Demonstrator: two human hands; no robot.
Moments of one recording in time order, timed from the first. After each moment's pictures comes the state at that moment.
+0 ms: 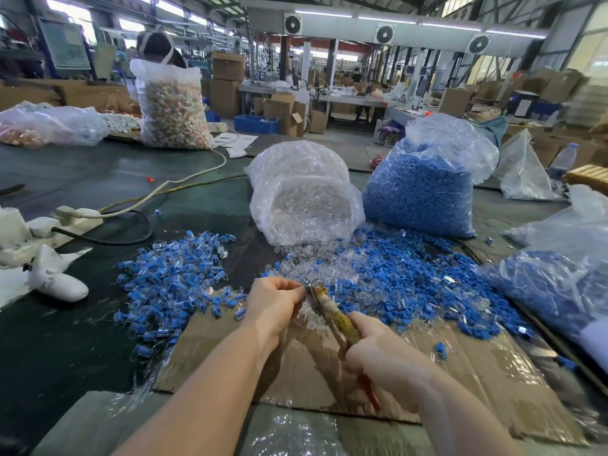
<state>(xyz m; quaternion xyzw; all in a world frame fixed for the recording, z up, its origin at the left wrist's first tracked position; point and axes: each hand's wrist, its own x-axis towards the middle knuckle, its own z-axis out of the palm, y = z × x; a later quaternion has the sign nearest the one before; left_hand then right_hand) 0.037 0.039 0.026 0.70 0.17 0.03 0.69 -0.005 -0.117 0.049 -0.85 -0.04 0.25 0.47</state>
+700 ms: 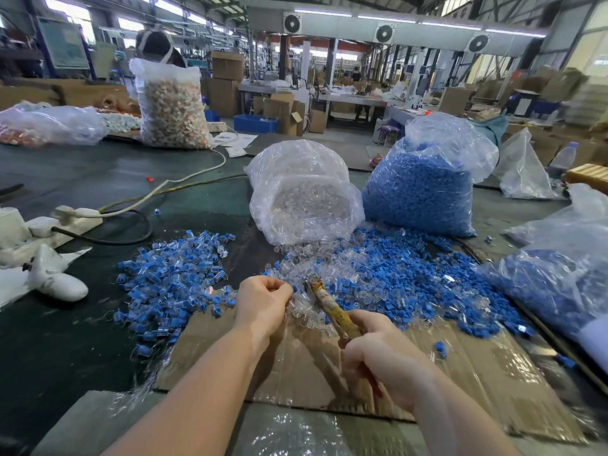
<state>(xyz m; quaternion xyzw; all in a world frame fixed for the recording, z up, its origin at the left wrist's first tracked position) 0.035 0.049 0.017 0.74 0.19 0.09 0.64 -0.004 -0.119 0.043 -0.80 0.00 0.23 0.56</state>
